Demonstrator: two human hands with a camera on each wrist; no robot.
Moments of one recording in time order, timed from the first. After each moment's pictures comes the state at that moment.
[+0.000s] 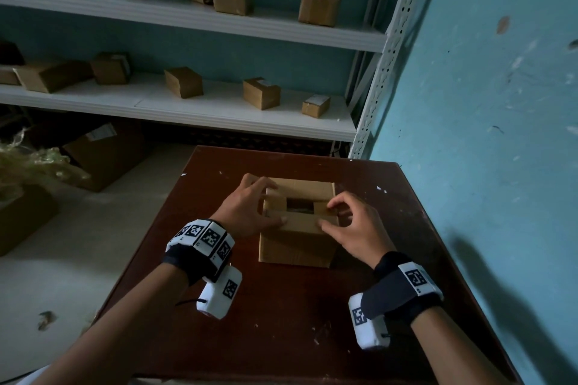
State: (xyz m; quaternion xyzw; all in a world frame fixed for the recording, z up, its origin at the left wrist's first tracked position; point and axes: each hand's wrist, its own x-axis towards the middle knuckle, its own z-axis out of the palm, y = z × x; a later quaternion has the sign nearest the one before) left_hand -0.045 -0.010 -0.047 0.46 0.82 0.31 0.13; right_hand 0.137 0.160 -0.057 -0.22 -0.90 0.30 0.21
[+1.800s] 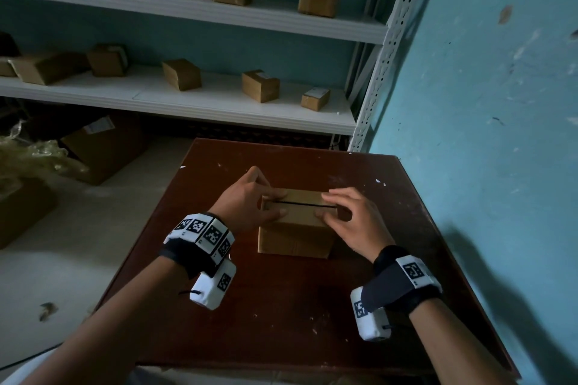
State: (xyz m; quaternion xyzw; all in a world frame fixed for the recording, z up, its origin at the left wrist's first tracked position) left_hand -0.040 -0.014 -0.047 0.53 0.81 0.24 0.06; right_hand 0.141 0.163 -0.065 -0.20 -0.92 0.27 0.20
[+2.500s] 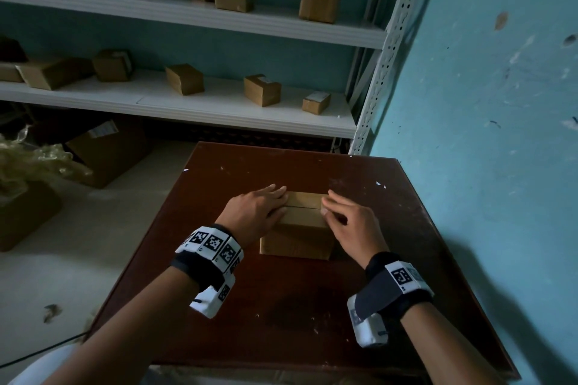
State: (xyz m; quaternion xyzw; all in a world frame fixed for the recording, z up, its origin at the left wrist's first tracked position) left_hand -0.028 -0.013 -0.060 0.58 0.79 0.19 -0.02; right_hand 0.140 0.153 -0.070 -0.22 -0.92 0.25 0.20
